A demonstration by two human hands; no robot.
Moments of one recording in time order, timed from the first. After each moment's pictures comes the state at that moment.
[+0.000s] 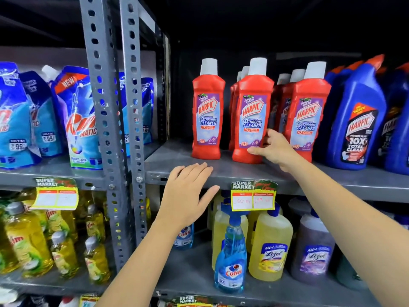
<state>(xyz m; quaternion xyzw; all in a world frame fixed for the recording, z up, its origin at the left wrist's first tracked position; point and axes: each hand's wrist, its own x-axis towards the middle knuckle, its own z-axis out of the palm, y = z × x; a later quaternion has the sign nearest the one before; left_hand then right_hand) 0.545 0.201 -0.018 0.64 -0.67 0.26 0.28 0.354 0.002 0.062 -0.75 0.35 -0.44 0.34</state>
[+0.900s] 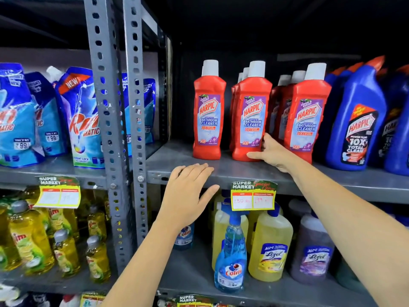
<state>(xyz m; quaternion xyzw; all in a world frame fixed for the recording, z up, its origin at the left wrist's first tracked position) 0.545 0.202 -0.017 0.64 -0.67 0.26 0.28 0.359 -0.017 0.054 -0.78 0.34 -0.36 0.38</state>
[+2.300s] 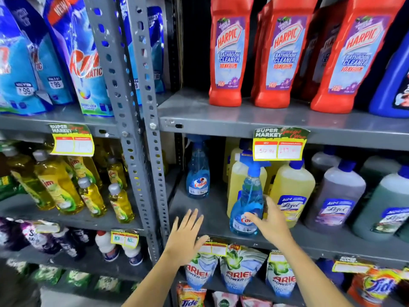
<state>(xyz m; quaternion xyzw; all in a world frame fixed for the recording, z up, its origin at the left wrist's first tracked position) 0.579 0.238 -0.294 0.76 -0.65 -0.03 0.03 0.344 0.105 -0.233 -0.75 0.47 -0.32 0.34</state>
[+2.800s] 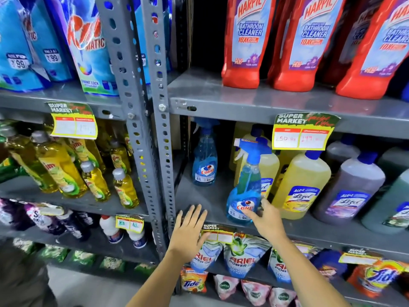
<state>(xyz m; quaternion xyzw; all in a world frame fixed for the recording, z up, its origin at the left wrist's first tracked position) 0.586 0.247 -0.335 0.76 -0.64 0.00 0.04 0.376 0.114 -0.267 -0.73 0.53 -0.26 0.34</state>
